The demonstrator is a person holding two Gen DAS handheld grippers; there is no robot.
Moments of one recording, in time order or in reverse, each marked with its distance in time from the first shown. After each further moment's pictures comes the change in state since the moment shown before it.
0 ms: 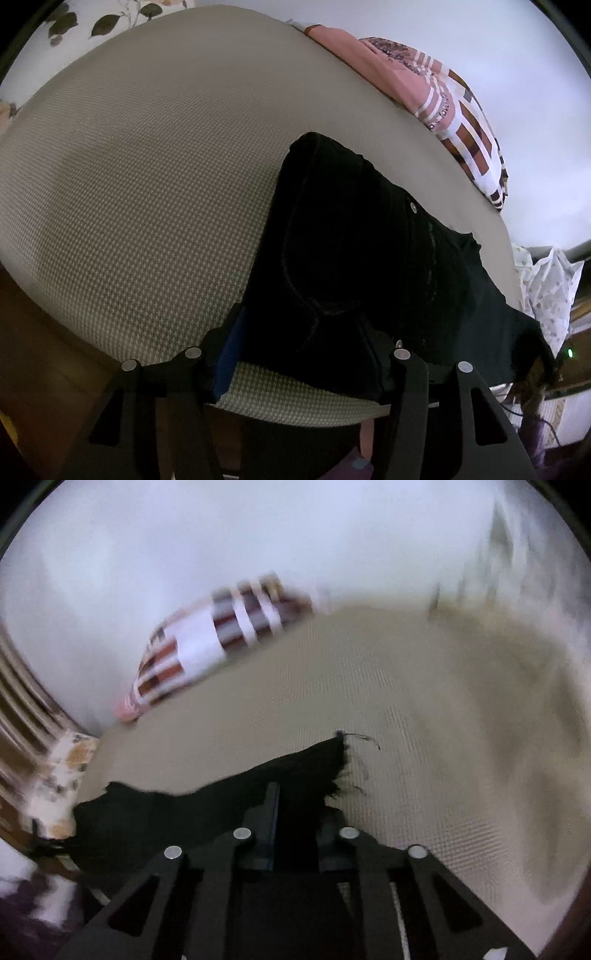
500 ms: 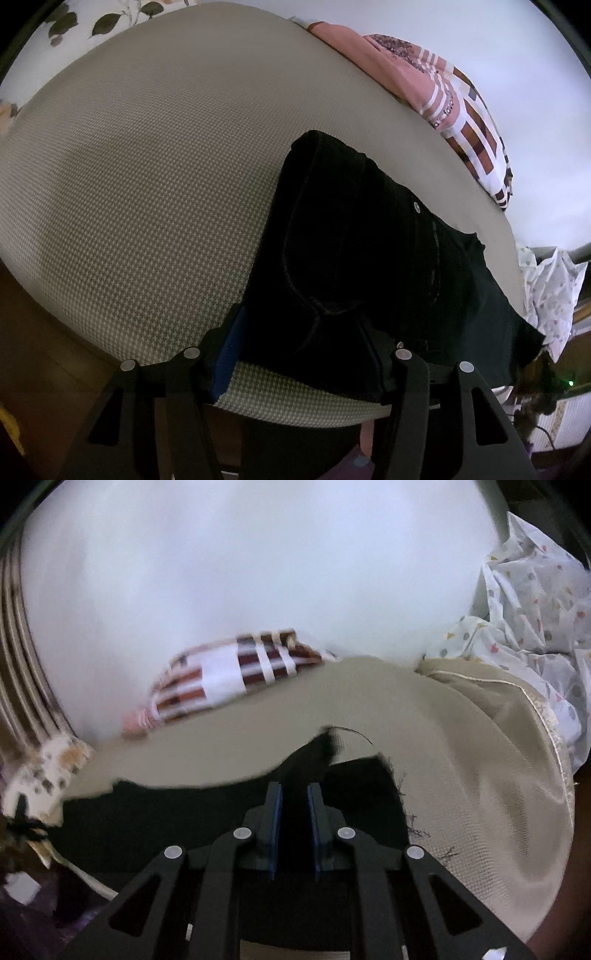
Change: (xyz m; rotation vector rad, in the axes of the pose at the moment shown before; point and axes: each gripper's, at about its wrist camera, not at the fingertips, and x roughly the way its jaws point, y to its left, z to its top) left arm 0.004 -0.004 0.002 -0.006 0.010 0.014; right arm -0.051 -0.019 -0.031 0.157 -0.102 0.026
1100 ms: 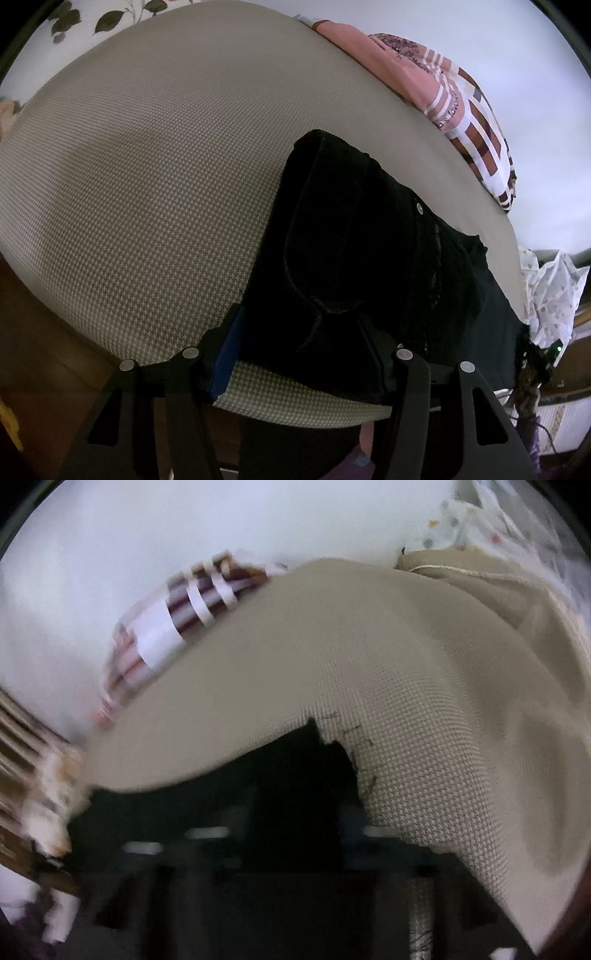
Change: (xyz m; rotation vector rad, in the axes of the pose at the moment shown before) left arm 0.000 -0.002 0.002 -0.010 0.013 0.016; right arm 0.128 -0.048 0.022 0.095 0.333 0.033
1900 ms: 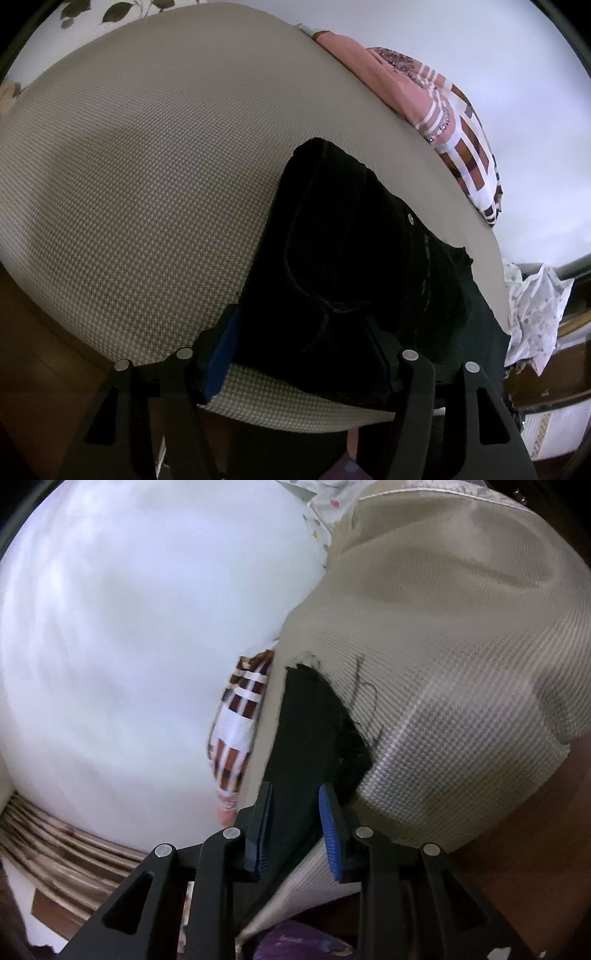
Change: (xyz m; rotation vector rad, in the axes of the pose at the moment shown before) left arm -0.001 0.011 0.000 -0.036 -0.039 -0.081; right arm -0.083 -0.065 -0.178 0.686 -0.285 0.474
